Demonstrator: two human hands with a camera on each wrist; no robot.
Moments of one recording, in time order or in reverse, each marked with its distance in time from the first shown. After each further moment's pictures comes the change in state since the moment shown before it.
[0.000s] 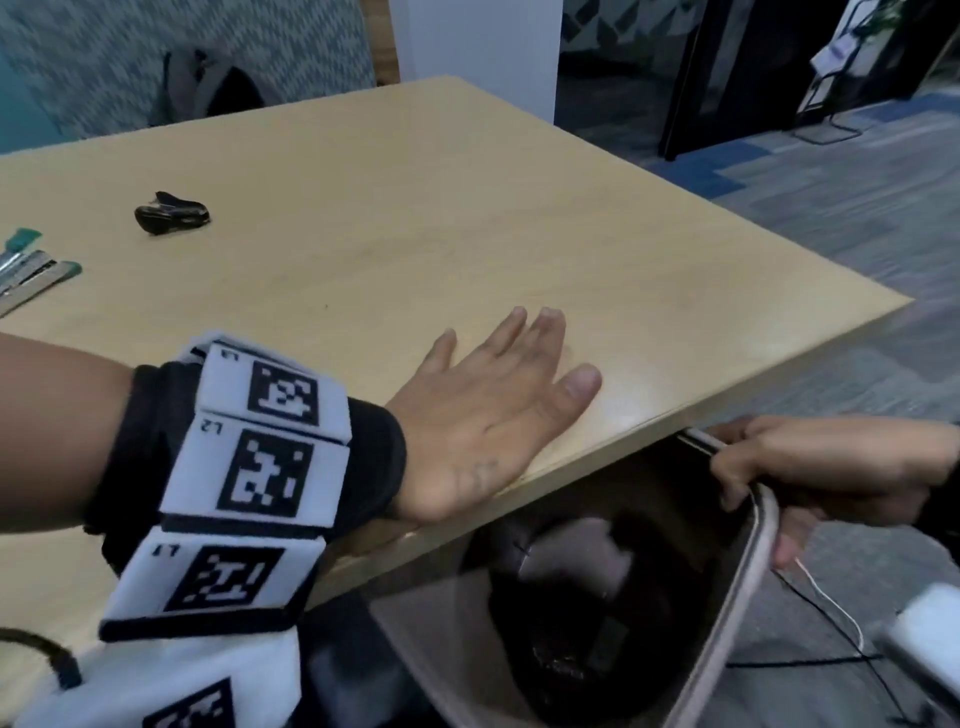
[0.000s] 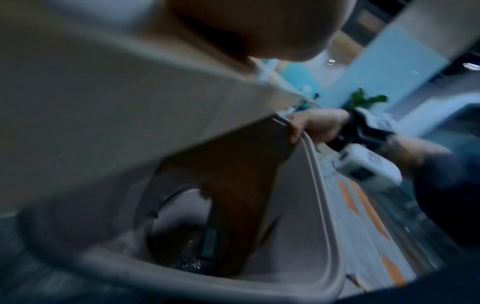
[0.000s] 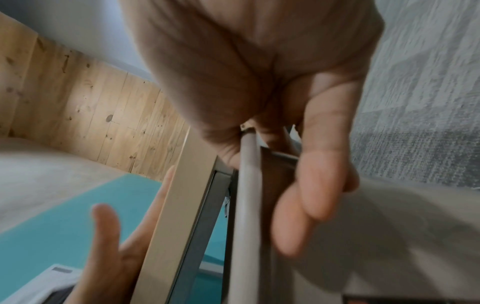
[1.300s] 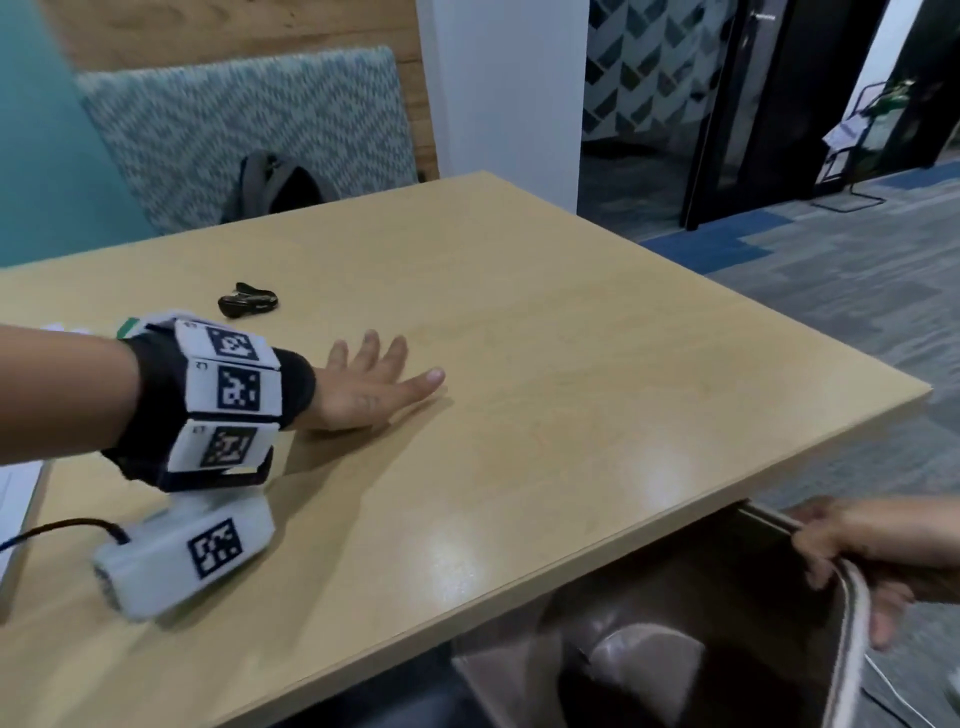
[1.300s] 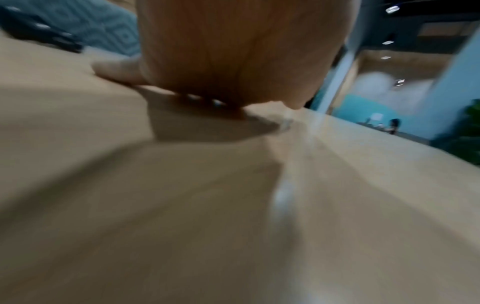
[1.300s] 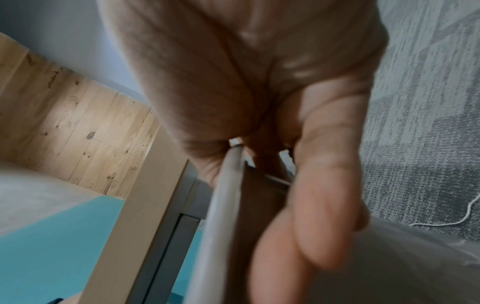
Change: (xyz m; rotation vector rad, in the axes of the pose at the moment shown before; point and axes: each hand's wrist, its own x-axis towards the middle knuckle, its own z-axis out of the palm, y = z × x) left_hand 0.001 -0.081 -0.063 -0.010 -0.053 -0.558; right_hand 0.009 0.023 -0.041 -0.006 -0.078 0.095
